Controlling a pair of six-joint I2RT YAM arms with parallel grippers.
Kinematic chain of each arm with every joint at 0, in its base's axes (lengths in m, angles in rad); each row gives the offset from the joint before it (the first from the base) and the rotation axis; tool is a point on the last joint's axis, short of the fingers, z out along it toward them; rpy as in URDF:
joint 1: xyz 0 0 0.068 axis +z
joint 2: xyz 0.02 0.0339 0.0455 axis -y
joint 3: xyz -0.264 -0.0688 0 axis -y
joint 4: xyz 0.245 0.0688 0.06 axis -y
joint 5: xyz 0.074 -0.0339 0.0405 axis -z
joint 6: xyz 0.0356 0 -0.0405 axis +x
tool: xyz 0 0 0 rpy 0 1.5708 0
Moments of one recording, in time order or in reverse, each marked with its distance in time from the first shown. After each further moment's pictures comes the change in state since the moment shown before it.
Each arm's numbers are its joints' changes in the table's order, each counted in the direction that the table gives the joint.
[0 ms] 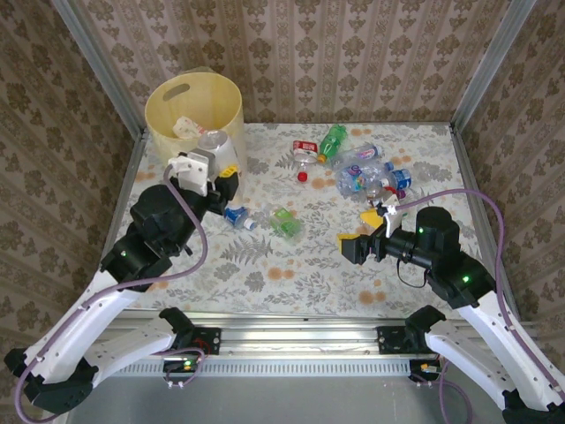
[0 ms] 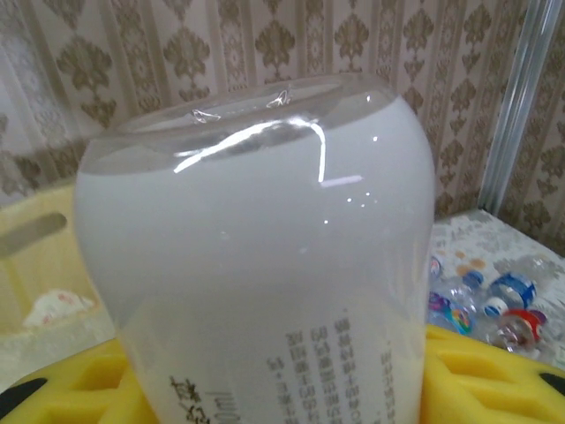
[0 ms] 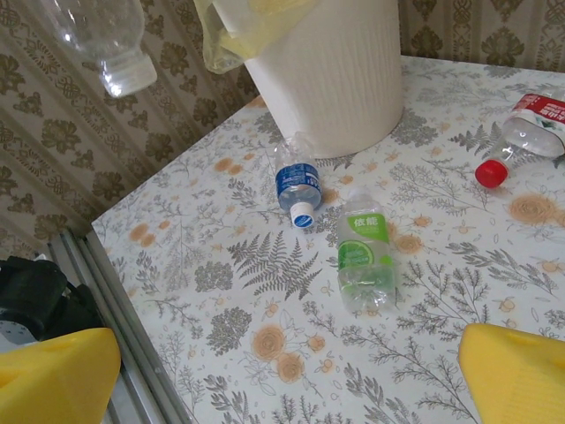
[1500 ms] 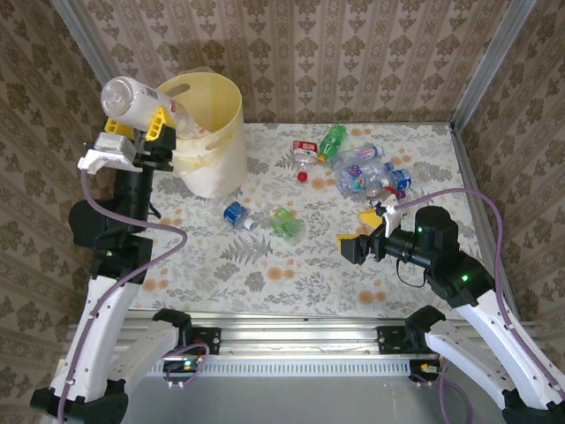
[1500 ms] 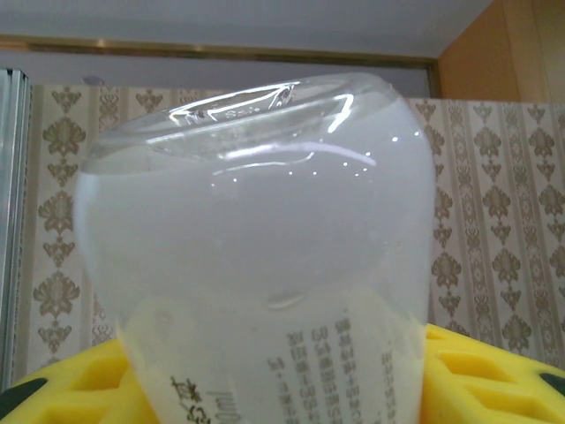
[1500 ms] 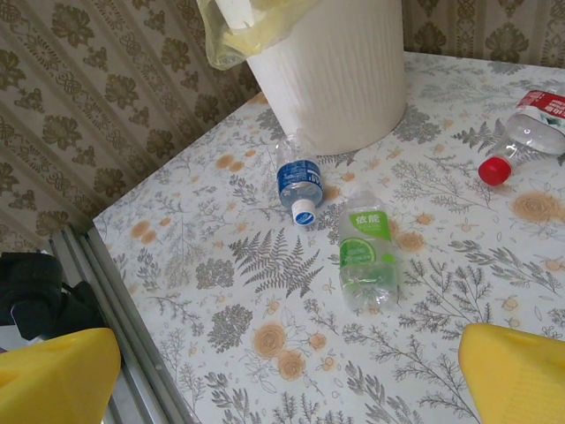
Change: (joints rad) left arm 0.473 0.021 -0.039 0.705 0.338 0.038; right arm 0.000 -0.008 0.000 0.000 -0.007 -0.004
